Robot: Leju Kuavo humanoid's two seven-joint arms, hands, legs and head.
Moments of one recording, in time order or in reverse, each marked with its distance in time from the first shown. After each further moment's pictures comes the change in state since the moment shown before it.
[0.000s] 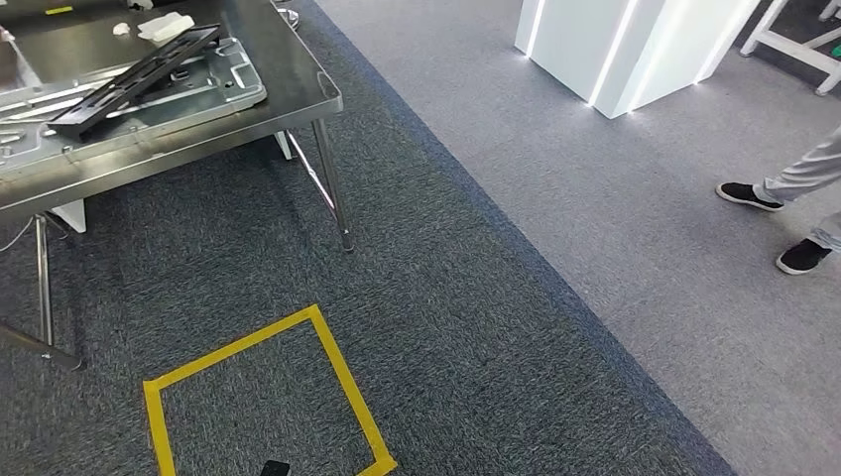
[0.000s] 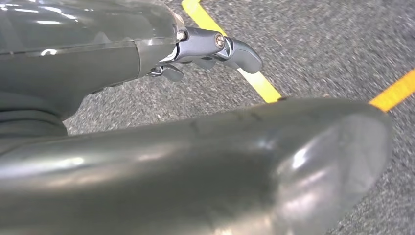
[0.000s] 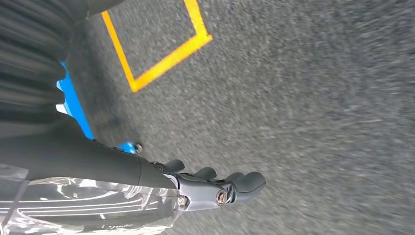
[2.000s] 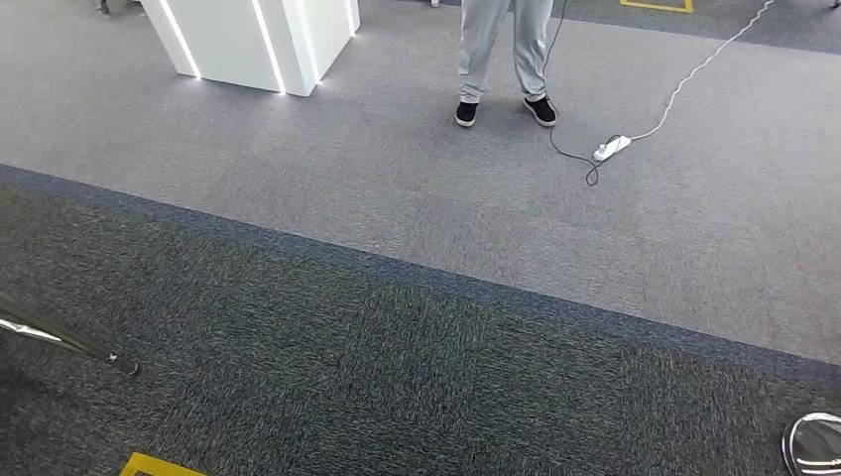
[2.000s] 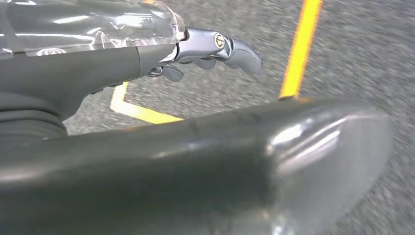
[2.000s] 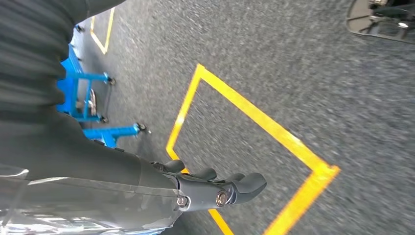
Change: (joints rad) left arm 0.062 0.069 0.059 0.073 0.144 0.053 -0.129; right arm -0.004 0.085 0.043 0.008 0.117 0.139 0.265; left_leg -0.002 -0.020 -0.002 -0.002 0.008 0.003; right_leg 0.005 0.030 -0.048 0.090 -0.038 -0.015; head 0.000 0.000
